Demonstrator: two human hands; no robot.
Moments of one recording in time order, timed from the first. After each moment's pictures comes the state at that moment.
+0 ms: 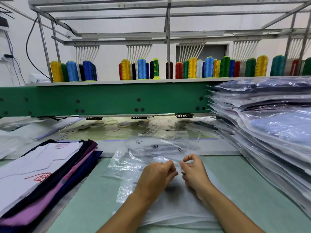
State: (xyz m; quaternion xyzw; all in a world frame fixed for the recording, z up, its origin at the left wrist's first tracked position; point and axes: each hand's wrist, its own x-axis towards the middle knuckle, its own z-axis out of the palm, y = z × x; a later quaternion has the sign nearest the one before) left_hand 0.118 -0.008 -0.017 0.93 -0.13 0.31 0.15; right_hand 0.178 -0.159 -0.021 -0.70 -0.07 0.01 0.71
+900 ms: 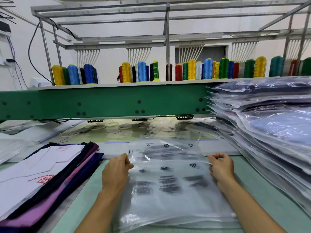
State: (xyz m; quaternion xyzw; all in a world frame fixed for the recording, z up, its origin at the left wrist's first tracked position) left_hand 0.107 0.094 -0.010 0.91 0.18 0.33 0.19; right_hand 0.216 -0.222 -0.015 -0.64 0.08 -0.12 0.75
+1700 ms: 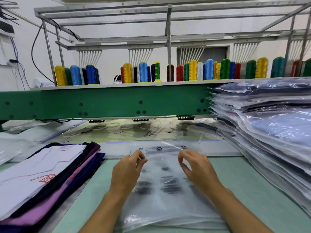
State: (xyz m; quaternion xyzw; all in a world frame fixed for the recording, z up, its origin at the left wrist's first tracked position) left_hand 0.105 0.068 -0.008 0.91 0.05 0.38 0.16; right_hand 0.177 -0.183 -0.008 -0.86 -0.33 -0.31 0.22
